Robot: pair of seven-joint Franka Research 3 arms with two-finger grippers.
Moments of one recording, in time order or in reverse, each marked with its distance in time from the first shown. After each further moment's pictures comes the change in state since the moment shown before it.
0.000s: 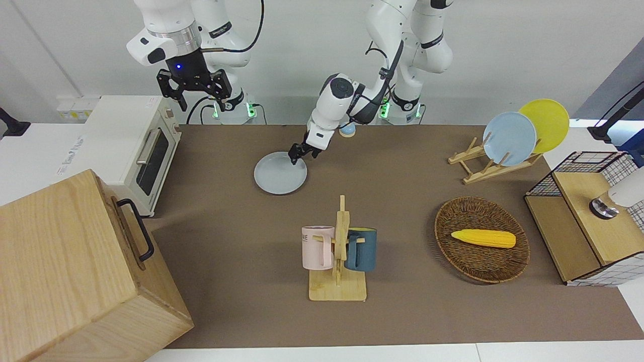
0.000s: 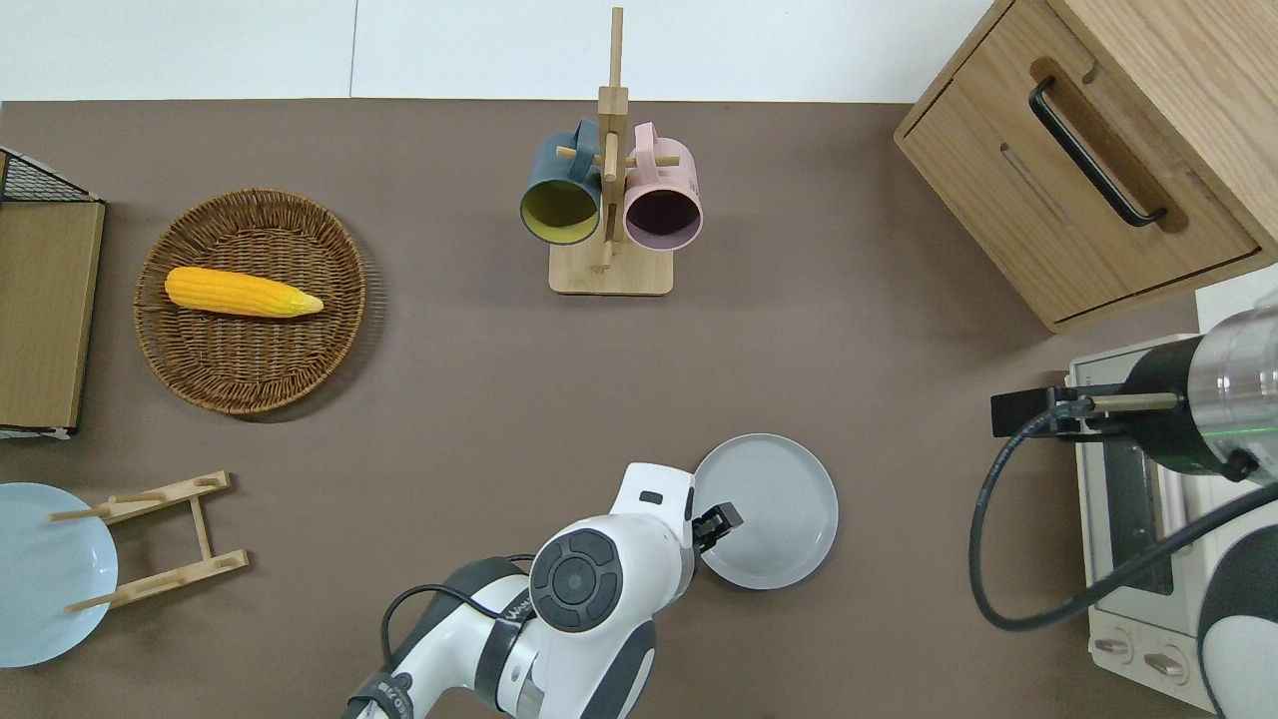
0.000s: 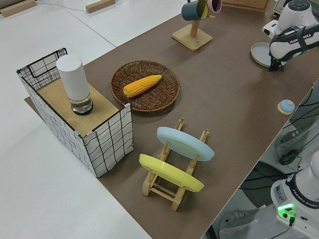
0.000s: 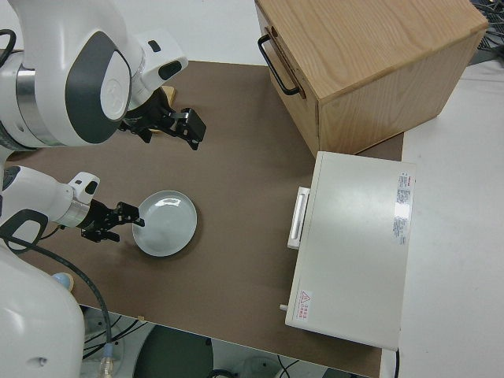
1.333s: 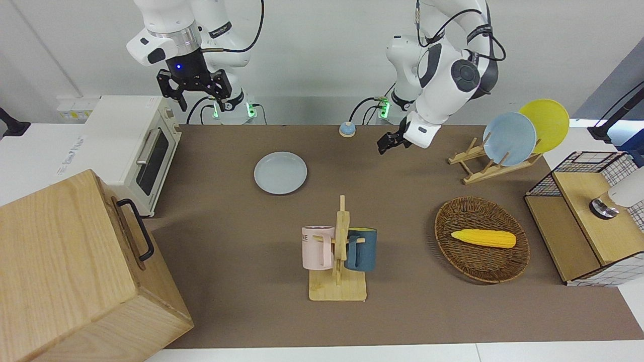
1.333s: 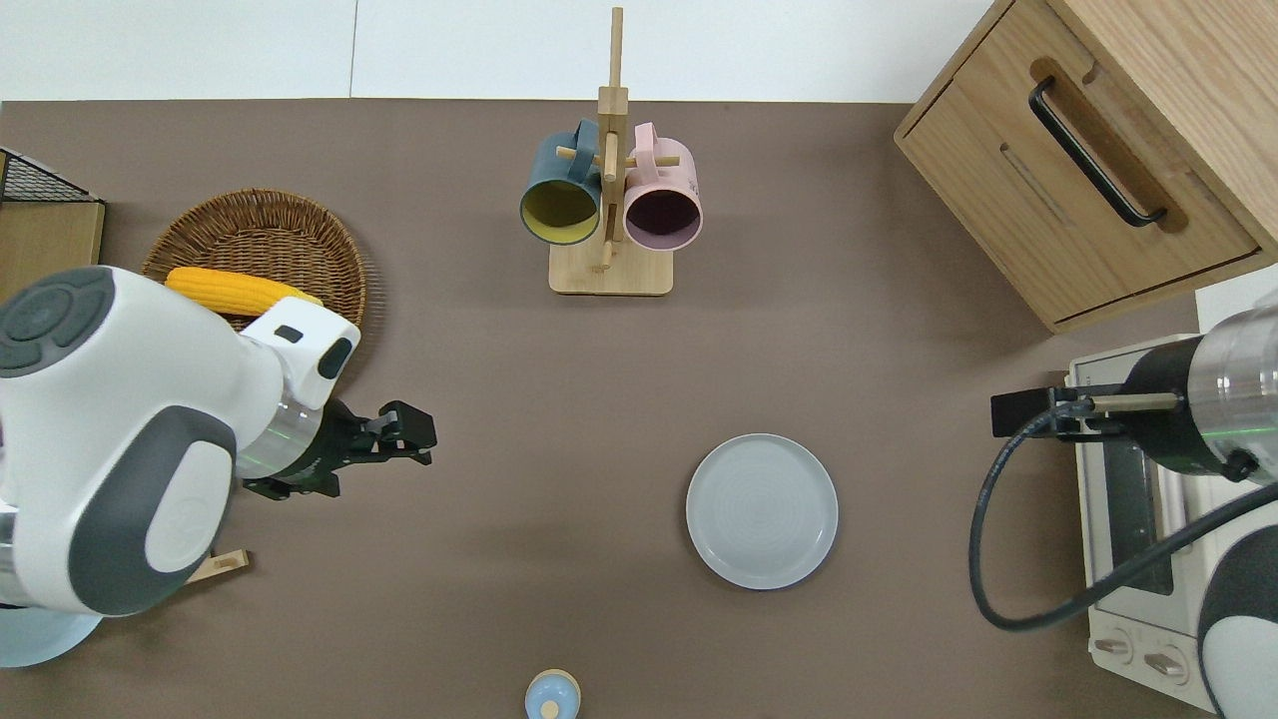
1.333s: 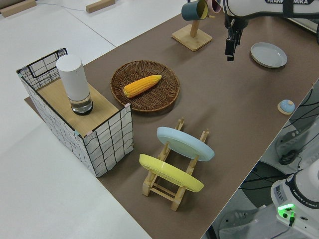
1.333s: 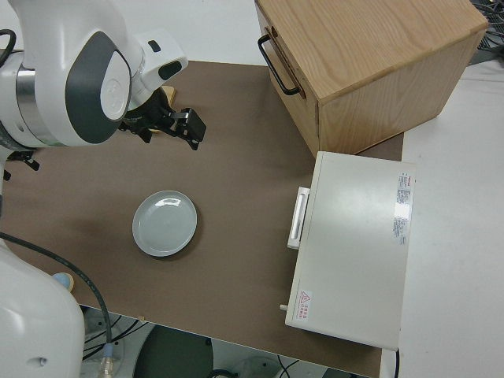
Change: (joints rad) left arm 0.371 -0.198 0.261 0.309 0.259 -0.873 0.593; right arm 0.000 0.000 0.000 0.000 0.000 0.000 0.000
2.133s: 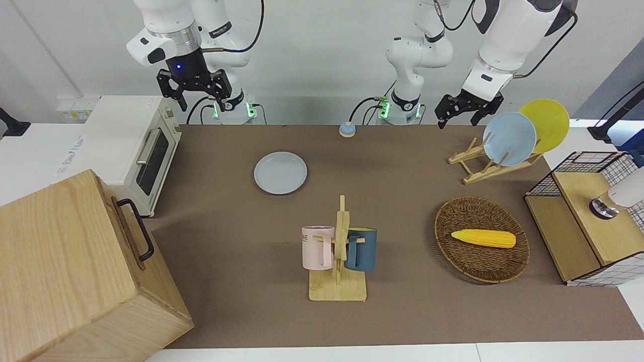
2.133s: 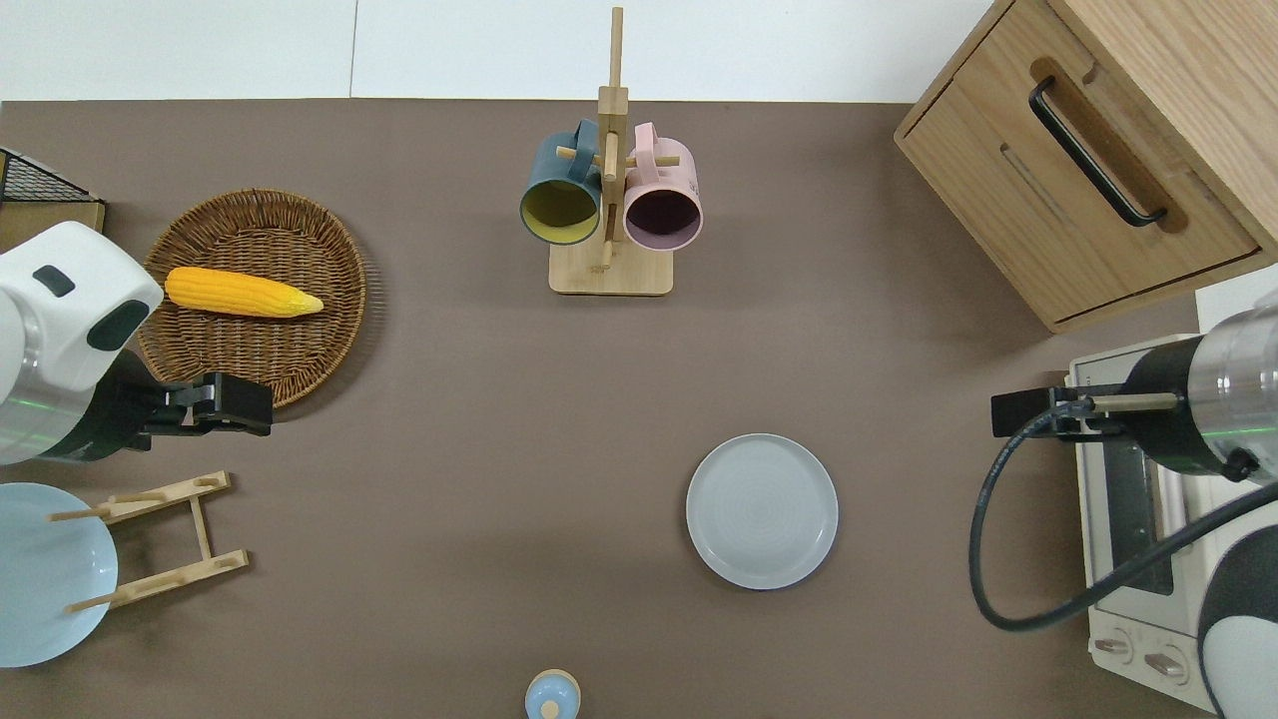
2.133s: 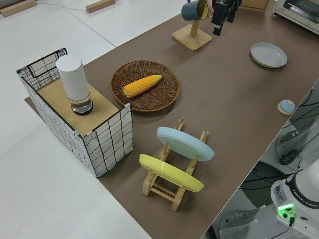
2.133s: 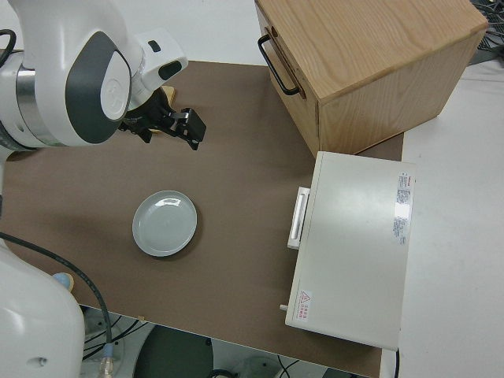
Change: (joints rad) left arm 0.092 -0.024 -0.007 0.285 0.162 -0.202 0.217; right arm 0.000 0.000 0.000 0.000 0.000 0.000 0.000
